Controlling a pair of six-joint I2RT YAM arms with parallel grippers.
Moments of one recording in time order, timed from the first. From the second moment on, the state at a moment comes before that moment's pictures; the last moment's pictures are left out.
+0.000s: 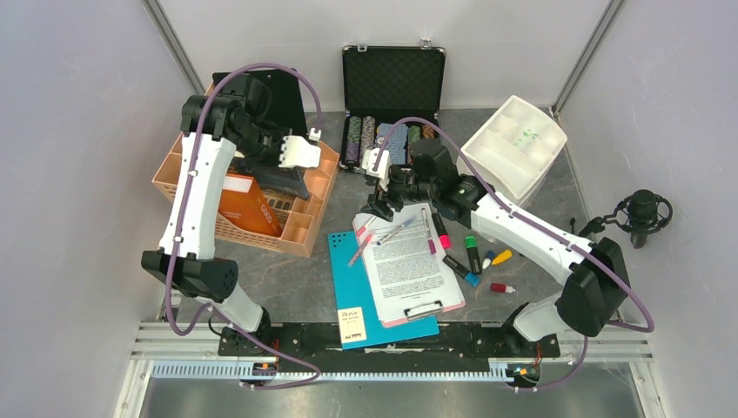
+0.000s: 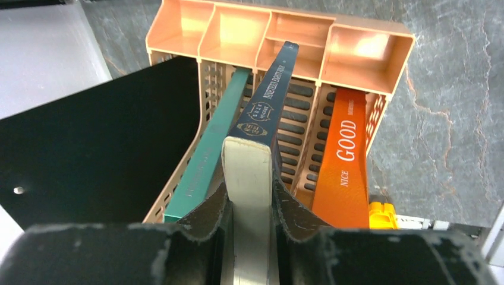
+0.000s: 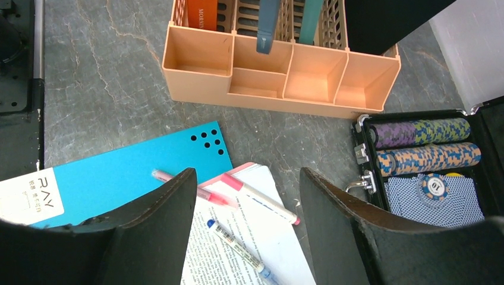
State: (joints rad) left arm -0.19 1.62 2.07 -1.61 0.28 1.53; right arm 0.74 1.46 1.21 -0.20 -0.51 -0.45
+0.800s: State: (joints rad) left arm -0.03 1.63 1.94 -1.56 0.19 1.65; right arm 0.71 1.46 1.15 -0.17 -0.53 -0.45
